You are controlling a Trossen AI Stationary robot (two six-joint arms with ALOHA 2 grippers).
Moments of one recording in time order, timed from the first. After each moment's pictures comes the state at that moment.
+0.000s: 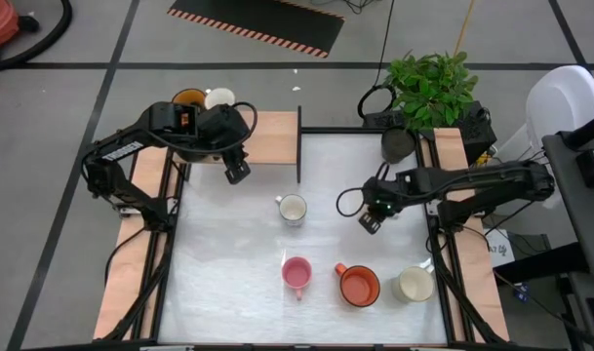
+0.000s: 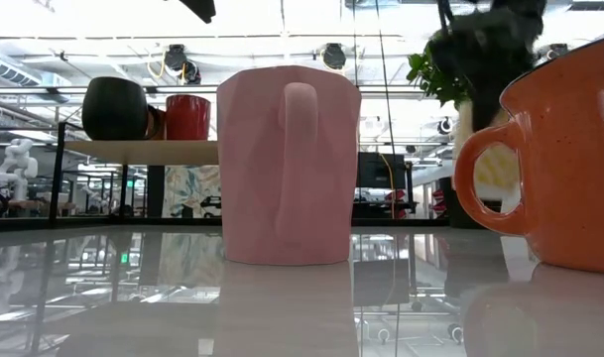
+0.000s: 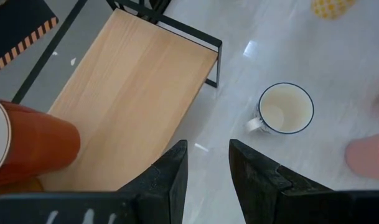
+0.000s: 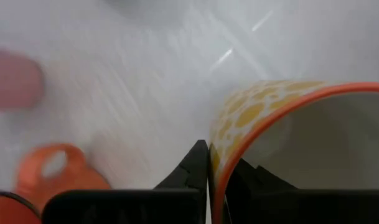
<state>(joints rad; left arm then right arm) 0.19 1.51 1.95 -1.47 -0.22 -0.22 0.02 1.19 0.93 -0.96 0.02 0.78</state>
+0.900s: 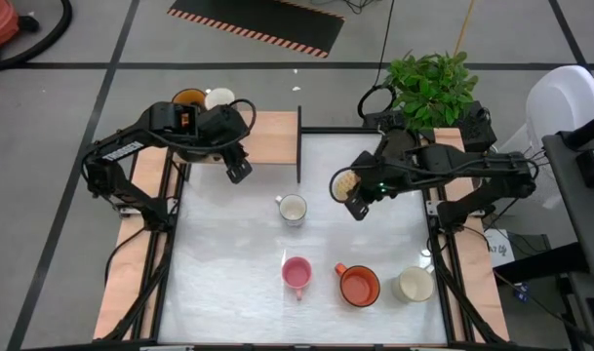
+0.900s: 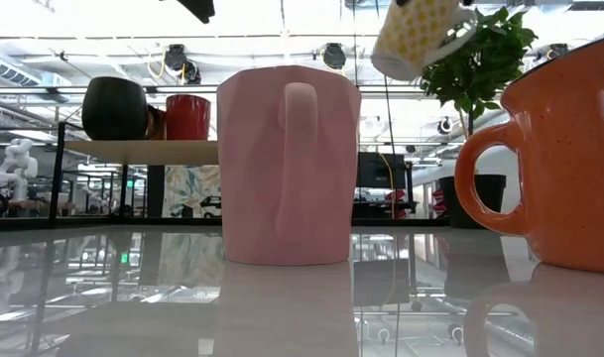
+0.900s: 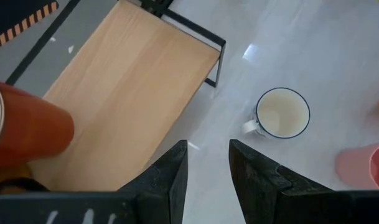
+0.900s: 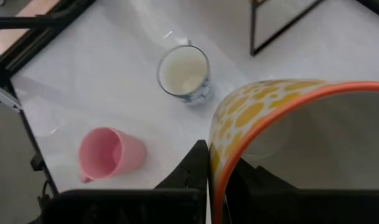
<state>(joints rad) 0.18 1.51 1.95 -1.48 -0.22 -0.31 0.09 1.39 1.61 -1.18 0.18 0.77</state>
